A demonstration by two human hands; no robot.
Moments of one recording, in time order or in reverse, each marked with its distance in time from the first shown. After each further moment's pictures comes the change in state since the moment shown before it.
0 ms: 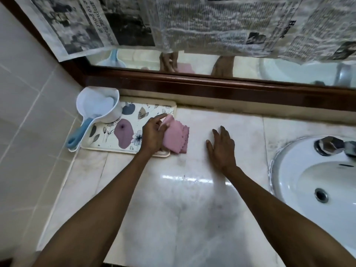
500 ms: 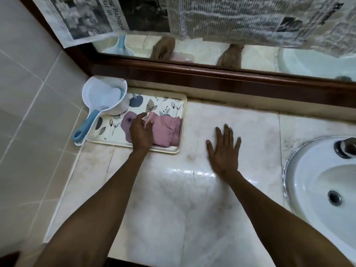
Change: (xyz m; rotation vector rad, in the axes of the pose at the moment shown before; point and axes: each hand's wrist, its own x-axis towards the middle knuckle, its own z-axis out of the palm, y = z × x) left_hand 0.009 -0.067 -0.027 0.113 0.251 -0.179; right_hand -0.012 -0.016 0.035 -0.146 0.029 0.020
